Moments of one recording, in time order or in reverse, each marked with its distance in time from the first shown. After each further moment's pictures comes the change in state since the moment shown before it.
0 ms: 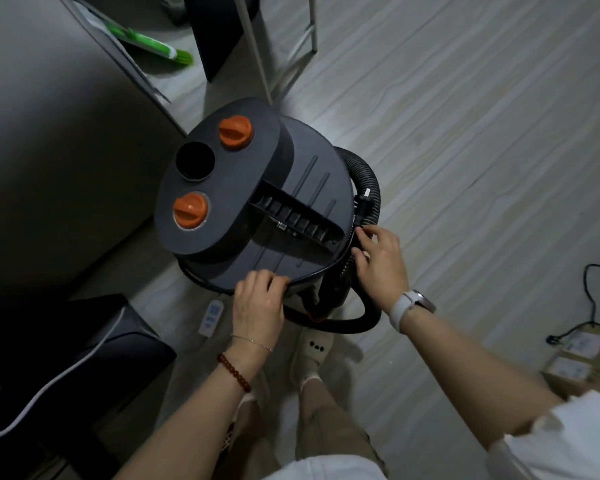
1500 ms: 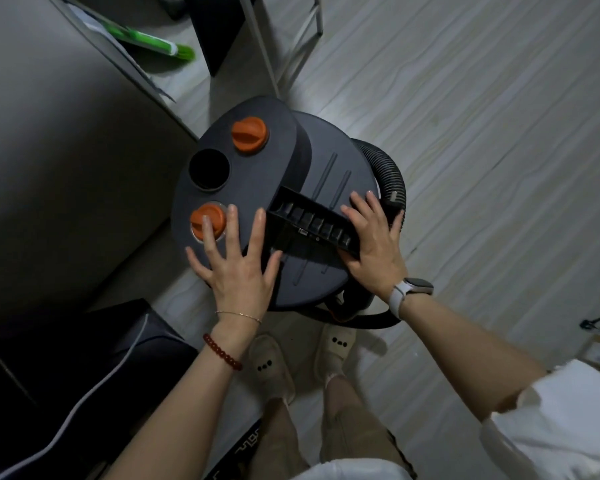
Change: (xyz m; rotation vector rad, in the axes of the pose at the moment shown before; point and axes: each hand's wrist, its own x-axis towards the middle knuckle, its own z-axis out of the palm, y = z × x) left_hand 0.052 -0.048 -0.025 0.344 -0.025 -0.193; right_hand 0.027 -0.023 0.033 -0.014 0.080 -0.305
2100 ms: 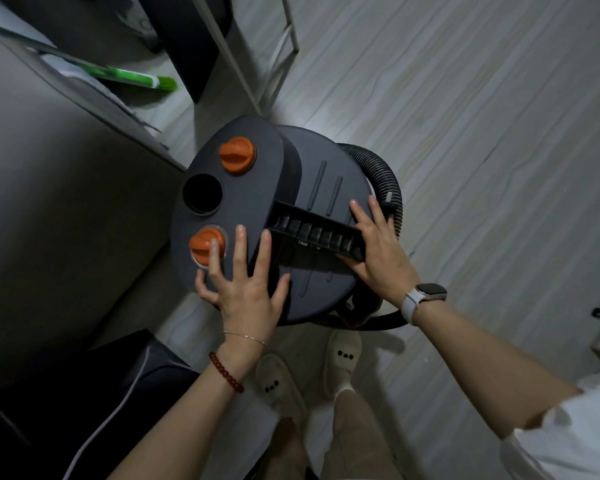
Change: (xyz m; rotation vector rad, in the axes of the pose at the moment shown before) left_hand 0.013 0.029 0.003 0.024 -0.004 0.080; right_hand 0.010 0.032 -0.019 0.040 -0.018 -0.002
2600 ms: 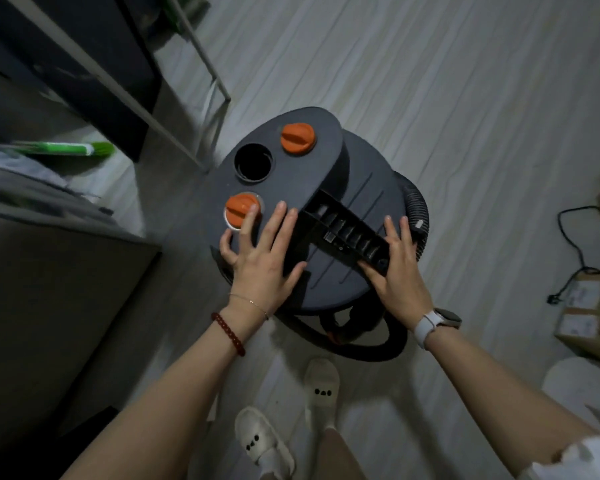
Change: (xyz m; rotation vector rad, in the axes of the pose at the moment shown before) left_hand 0.109 0.128 0.004 -0.139 -0.059 0.487; right_hand -0.024 0.088 -0.081 0.210 0.223 0.425
